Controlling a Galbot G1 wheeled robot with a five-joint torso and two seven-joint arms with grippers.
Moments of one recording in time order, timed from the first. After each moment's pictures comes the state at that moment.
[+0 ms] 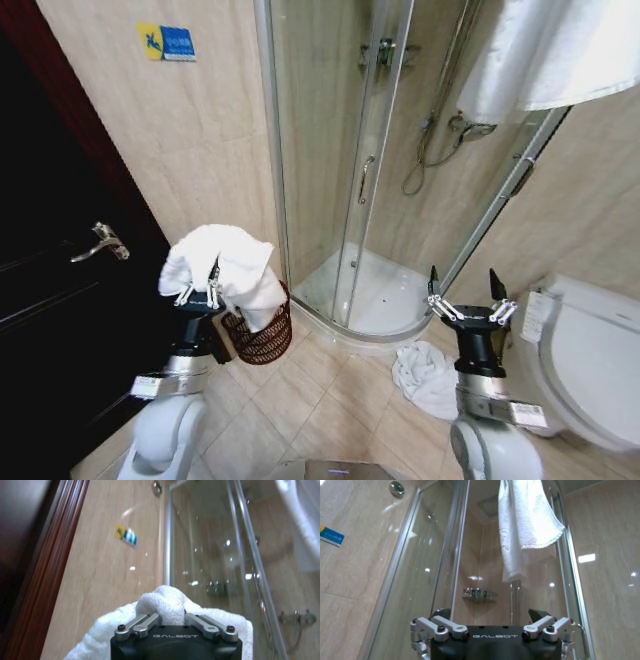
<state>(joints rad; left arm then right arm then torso) 1.60 -1.38 -0.65 -2.21 -0.25 -0.37 0.05 -1.67 1.55 0.65 2.36 0.03 0.34 0.02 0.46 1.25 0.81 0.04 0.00</state>
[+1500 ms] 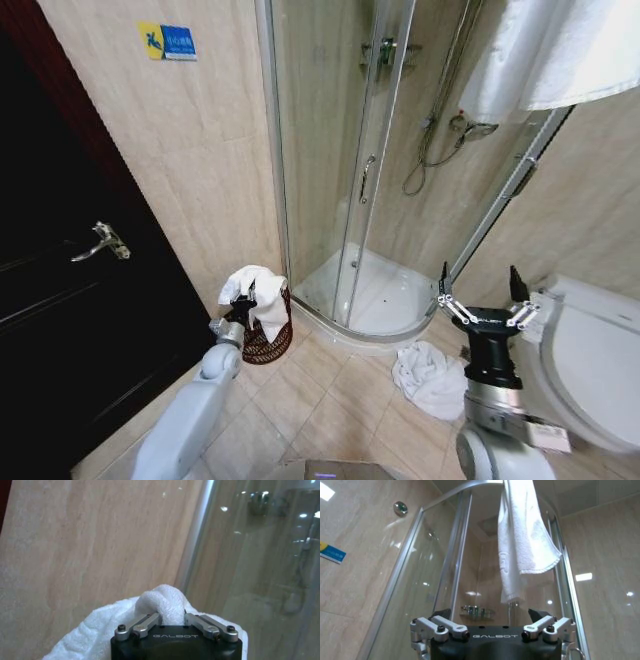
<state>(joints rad) 1.08 -1.18 -0.34 -1.47 -0.62 -0.26 -0.08 -1.71 1.61 0.66 2.44 -0.01 0.40 -0.02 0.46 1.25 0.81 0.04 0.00</state>
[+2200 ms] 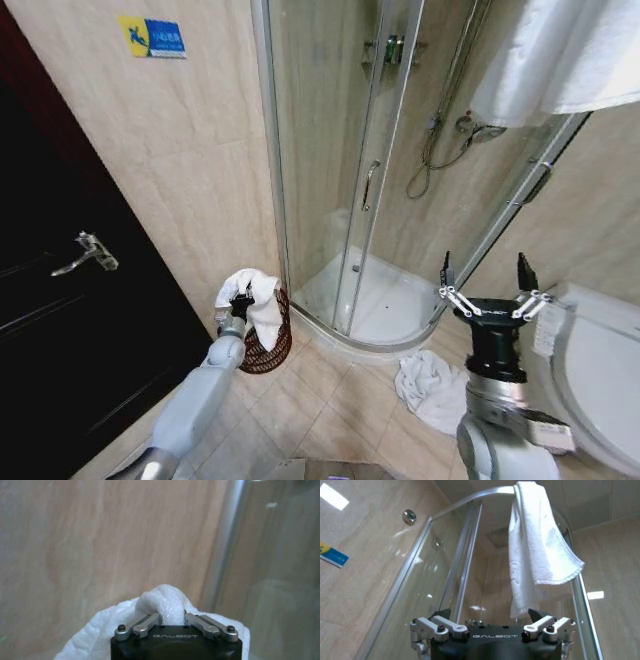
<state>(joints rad) 0.92 -1.18 -0.23 -1.20 -0.63 -0.28 -0.21 -1.65 1.61 0.64 2.45 -0.07 0.43 -0.04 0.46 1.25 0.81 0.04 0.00</state>
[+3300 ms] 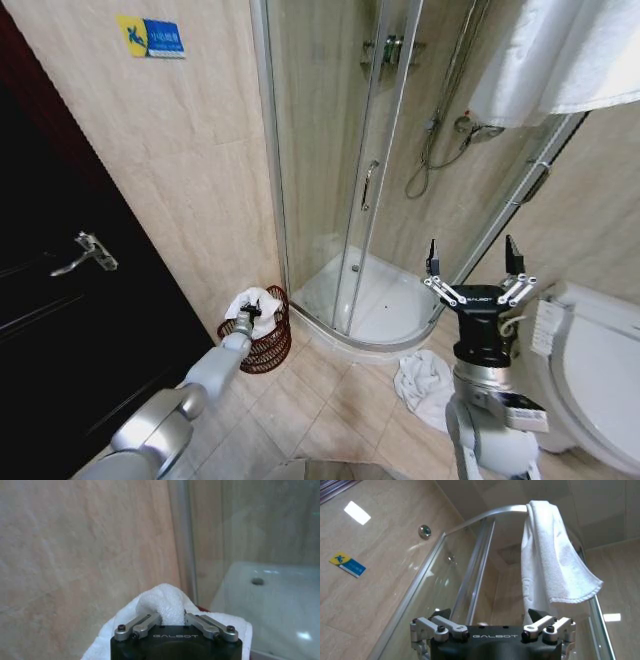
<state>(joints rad) 0.56 -1.23 0.13 -0.49 -0.50 -0.35 -0.01 -1.56 1.61 0.63 2.40 -0.12 0.48 -0.08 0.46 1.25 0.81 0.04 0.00</state>
